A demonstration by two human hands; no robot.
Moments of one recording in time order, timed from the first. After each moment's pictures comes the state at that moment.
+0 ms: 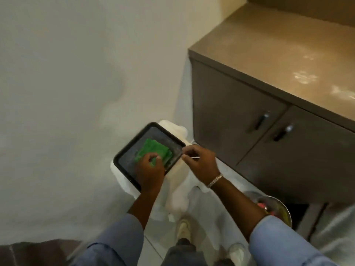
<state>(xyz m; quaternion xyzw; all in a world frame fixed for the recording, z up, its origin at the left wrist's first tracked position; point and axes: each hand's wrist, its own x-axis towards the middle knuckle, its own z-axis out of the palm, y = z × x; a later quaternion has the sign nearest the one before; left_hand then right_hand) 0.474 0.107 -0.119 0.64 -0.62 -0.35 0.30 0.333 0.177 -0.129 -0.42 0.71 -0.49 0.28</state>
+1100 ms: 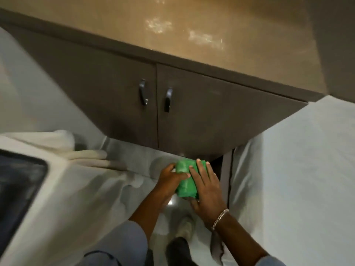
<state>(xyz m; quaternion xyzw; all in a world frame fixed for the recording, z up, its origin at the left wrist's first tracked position) 0.252 0.294 -0.251 0.41 -0.49 -0.77 -0.11 0.225 0.443 -0.256 -0.32 0.92 -0.15 0.15</state>
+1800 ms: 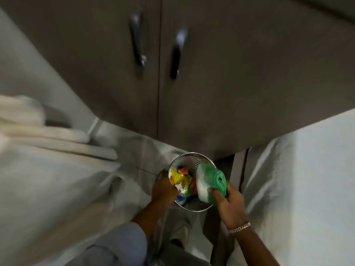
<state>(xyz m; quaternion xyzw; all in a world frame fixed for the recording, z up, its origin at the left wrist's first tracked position) 0.248 0.318 -0.462 0.46 -0.70 -0.50 -0.22 0.186 0.489 -0.387 -0.03 0.88 -0.42 0.22</state>
